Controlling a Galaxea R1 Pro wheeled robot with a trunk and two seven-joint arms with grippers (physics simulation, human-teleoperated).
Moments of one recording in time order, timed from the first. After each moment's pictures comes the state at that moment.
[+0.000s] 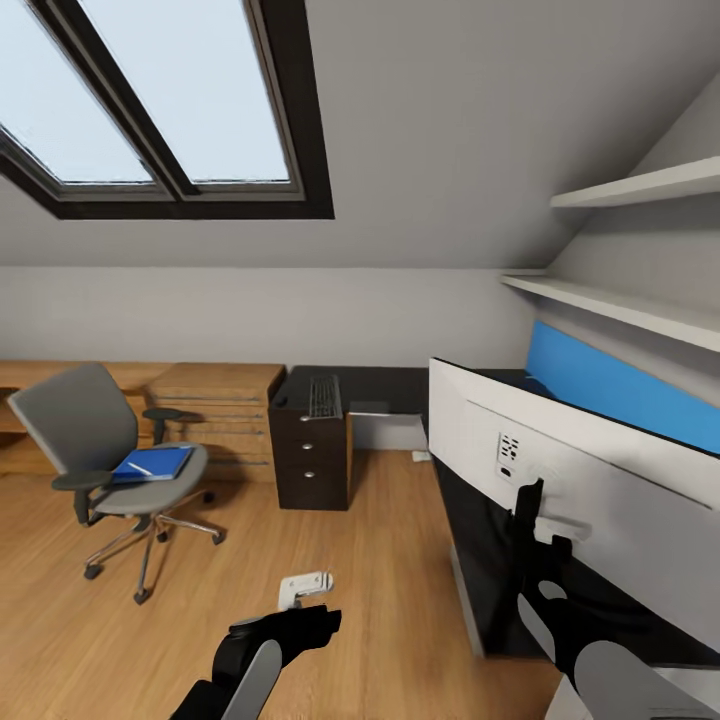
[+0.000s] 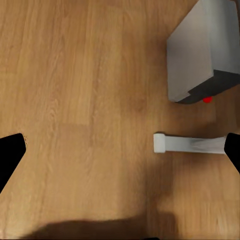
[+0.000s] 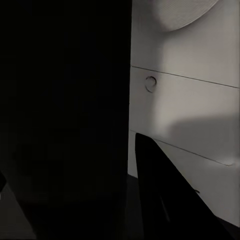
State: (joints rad) left arm -0.20 -0.07 -0.36 -1.35 0.59 0.72 0.44; right arm -0.65 -0.10 0.02 -0.33 -0.10 -0.44 -0.33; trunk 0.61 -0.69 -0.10
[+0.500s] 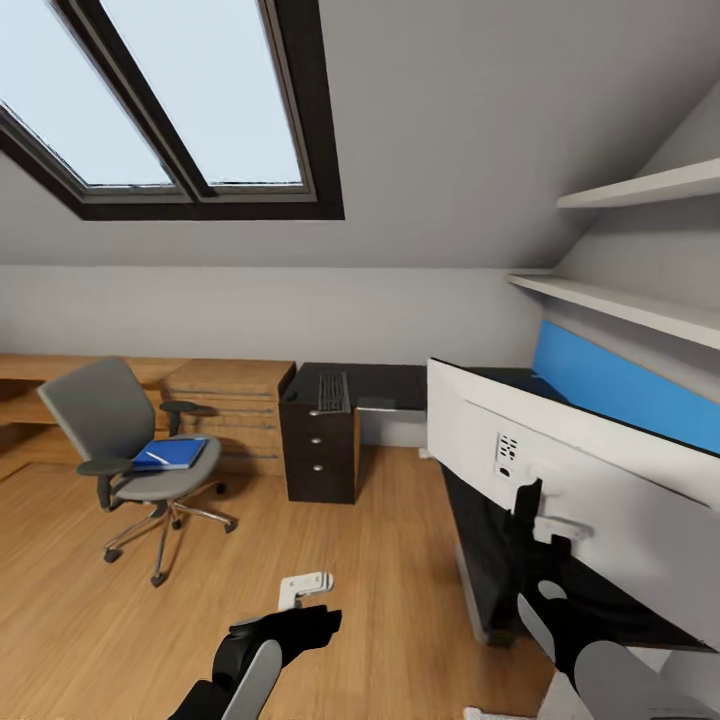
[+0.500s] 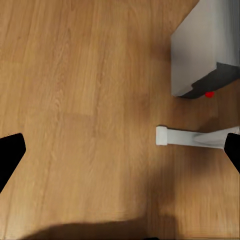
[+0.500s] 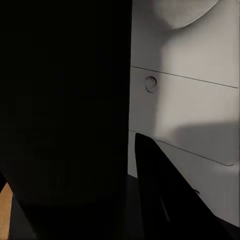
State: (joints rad) left arm -0.20 -0.07 -0.36 -1.35 0.59 0.72 0.44; right arm -0.65 -0.10 0.02 -0.34 -0.09 -0.44 -0.32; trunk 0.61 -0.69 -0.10
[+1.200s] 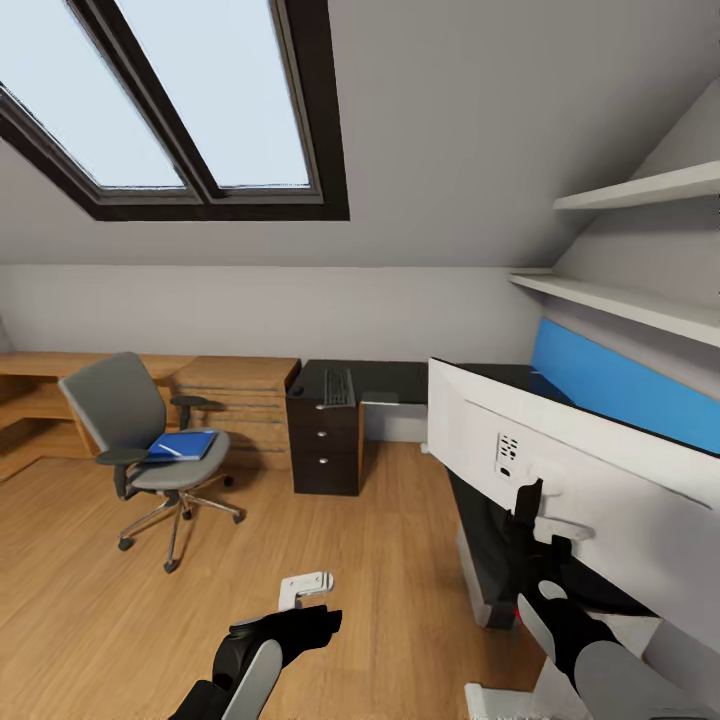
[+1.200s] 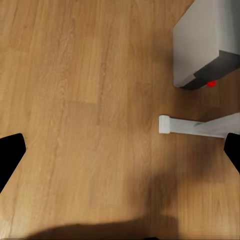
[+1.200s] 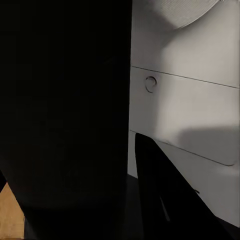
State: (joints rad) left arm -0.20 -0.07 -0.36 -1.35 0.60 0.72 0.44; right arm -0.65 -0.10 0.02 -0.34 -0.10 -0.44 -0.32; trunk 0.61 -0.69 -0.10
